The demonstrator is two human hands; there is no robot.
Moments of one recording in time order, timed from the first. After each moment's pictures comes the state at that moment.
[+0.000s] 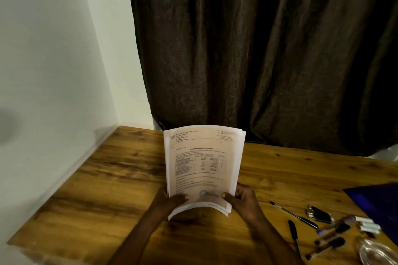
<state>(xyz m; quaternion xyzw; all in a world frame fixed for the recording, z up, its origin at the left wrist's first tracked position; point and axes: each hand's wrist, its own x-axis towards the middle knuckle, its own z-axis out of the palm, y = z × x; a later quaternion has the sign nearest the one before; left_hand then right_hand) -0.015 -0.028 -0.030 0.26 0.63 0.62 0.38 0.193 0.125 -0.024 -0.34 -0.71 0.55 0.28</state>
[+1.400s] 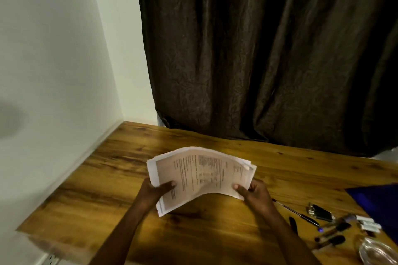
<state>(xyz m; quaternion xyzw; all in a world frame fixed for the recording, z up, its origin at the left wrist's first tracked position) -0.044 -0.060 -0.006 0.27 0.68 0.62 0.29 0.210 0.137 -0.013 -0.39 -0.69 0.53 0.29</state>
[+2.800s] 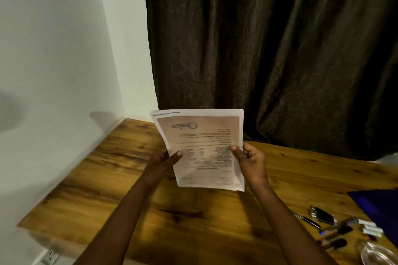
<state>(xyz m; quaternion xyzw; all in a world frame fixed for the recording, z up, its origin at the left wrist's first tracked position) -0.049 -0.031 0.056 0.33 0.58 0.67 0.32 0.152 0.129 0.076 -0.25 -0.66 0.55 0.45</state>
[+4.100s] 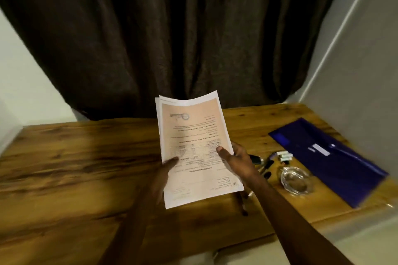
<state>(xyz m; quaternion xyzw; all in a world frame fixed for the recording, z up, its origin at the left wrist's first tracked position) 0.101 0.056 0.016 0.18 0.55 0.57 0.58 0.305 0.153 0.025 -0.43 -0.57 0.58 0.39</state>
